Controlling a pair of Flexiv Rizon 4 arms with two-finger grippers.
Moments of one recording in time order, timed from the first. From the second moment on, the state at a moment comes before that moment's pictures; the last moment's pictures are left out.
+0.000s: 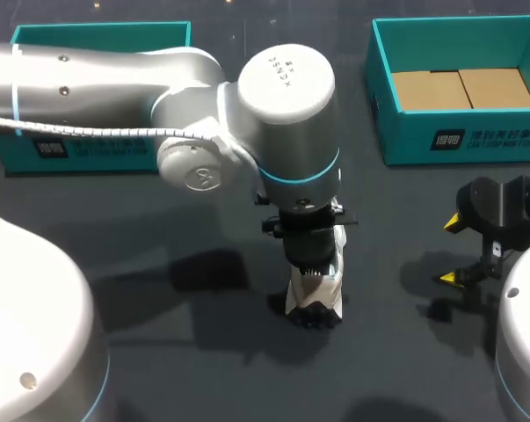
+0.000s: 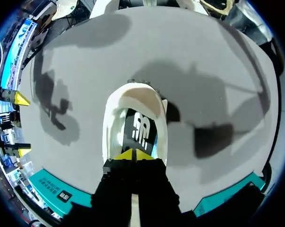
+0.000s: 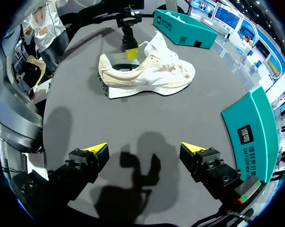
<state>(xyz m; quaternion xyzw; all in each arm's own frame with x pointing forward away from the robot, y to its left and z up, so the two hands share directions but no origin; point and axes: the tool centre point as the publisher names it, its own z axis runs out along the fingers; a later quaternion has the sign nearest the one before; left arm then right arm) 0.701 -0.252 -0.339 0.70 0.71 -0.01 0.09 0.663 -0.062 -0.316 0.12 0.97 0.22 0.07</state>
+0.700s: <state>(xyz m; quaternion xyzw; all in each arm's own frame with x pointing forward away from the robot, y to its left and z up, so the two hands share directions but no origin) 0.717 -0.266 -0.354 0.68 0.72 0.03 0.08 0.663 -0.062 -0.316 0.12 0.97 0.22 0.07</state>
